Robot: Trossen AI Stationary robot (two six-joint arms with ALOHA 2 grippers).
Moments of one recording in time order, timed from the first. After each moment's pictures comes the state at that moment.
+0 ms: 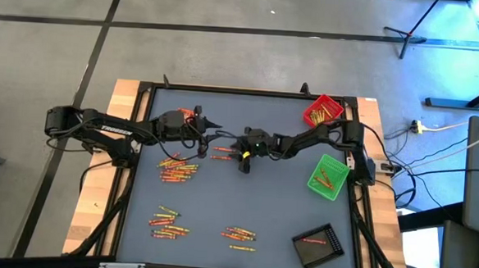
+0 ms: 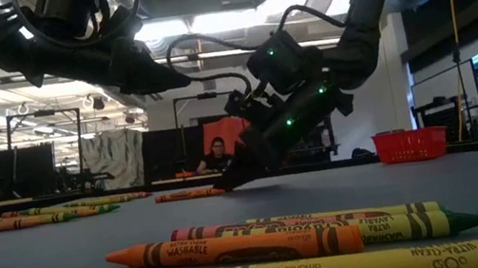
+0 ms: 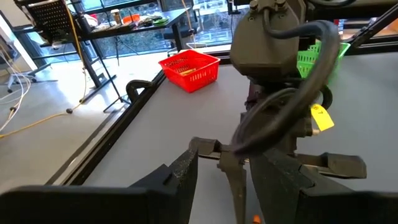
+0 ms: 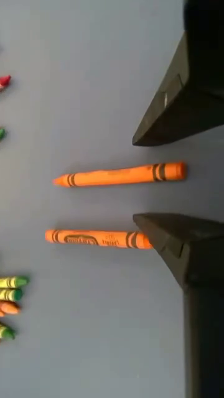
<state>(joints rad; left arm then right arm) 0.25 1.24 0.43 0.59 -0.04 0.16 -0.16 2.10 0.98 0.55 -0.09 -0.08</state>
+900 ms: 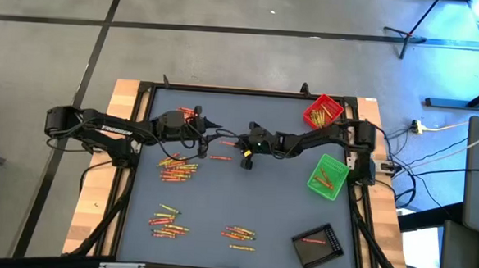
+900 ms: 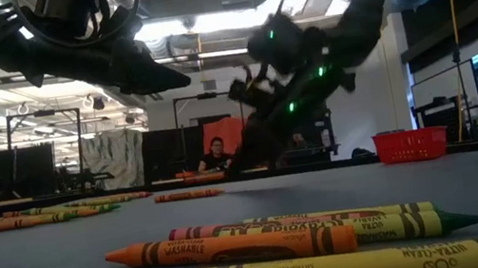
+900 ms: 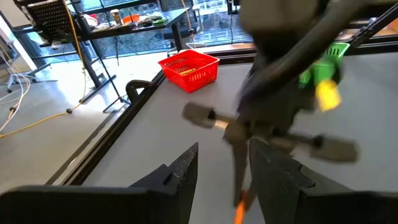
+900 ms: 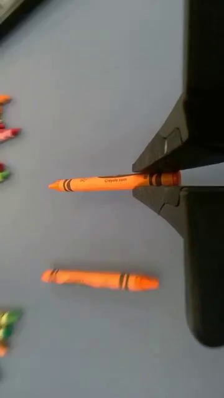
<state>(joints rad) 0.25 1.24 0.43 0.58 -0.04 0.16 -0.13 1.97 0.98 0.38 0.09 -0.16</state>
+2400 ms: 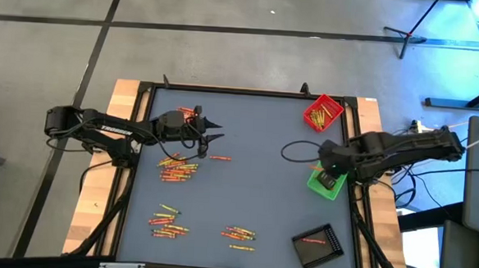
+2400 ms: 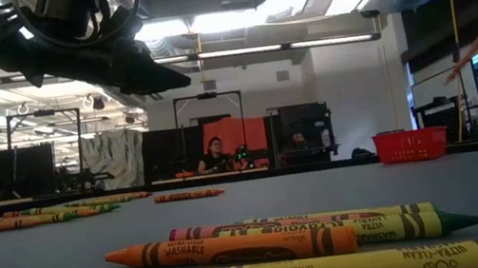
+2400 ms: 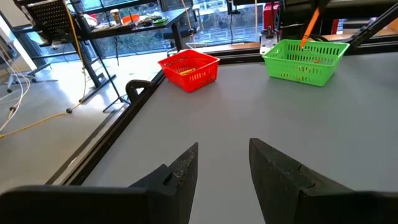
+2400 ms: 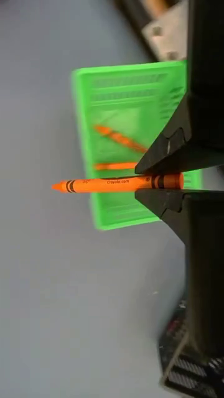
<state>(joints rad) 0.25 1.24 0.43 0.58 -0.04 0.16 0.19 1.01 0.98 -1.34 0.01 0.89</state>
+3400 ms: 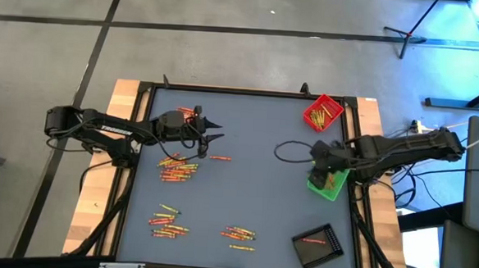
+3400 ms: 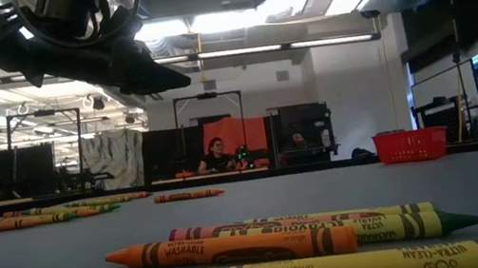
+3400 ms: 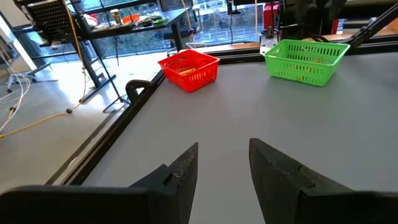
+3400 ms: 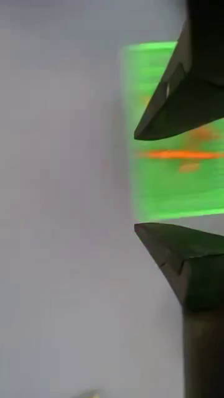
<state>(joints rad) 0.25 1.24 0.43 0.58 -0.04 0.16 0.19 1.02 0.89 -1.04 0.15 0.72</state>
